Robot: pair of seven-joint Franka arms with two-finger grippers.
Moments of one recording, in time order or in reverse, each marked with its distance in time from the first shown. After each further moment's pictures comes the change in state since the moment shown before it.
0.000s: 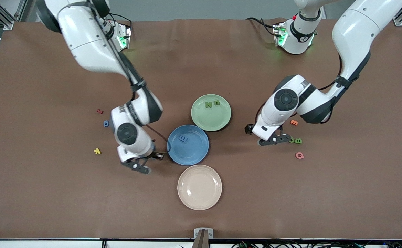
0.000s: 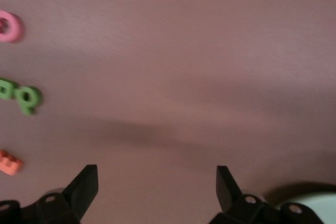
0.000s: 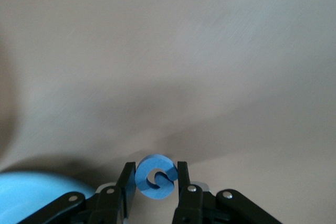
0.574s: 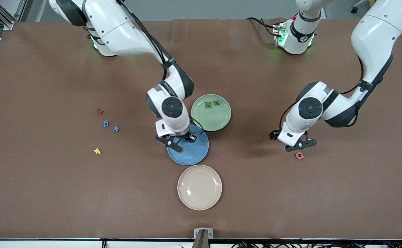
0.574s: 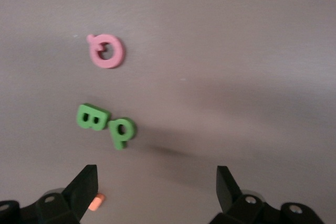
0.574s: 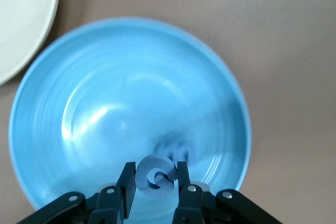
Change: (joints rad) left arm 0.175 0.017 0.001 -0.074 0.118 0.003 0.012; right arm 0.195 -0.006 0.000 -0.002 0.000 0.010 0.329
